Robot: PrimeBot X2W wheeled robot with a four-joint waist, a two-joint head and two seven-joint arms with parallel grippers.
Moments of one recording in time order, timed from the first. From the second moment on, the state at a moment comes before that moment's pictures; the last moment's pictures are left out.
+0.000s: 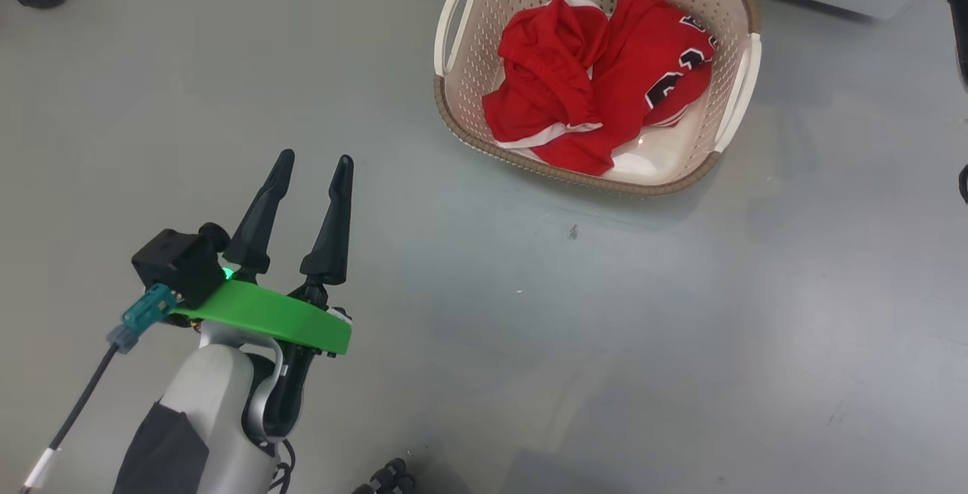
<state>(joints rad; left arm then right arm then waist) -0.38 0.09 -0.35 0.24 -0.64 -0.12 -0.25 -0.99 -0.32 0.18 0.51 0.17 0.02 -0.18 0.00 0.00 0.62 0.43</state>
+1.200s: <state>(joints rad) -0.21 0.17 -0.25 0.30 -0.59 -0.13 -0.25 -0.48 -0.17 0.12 0.55 0.31 0.04 -0.25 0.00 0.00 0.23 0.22</state>
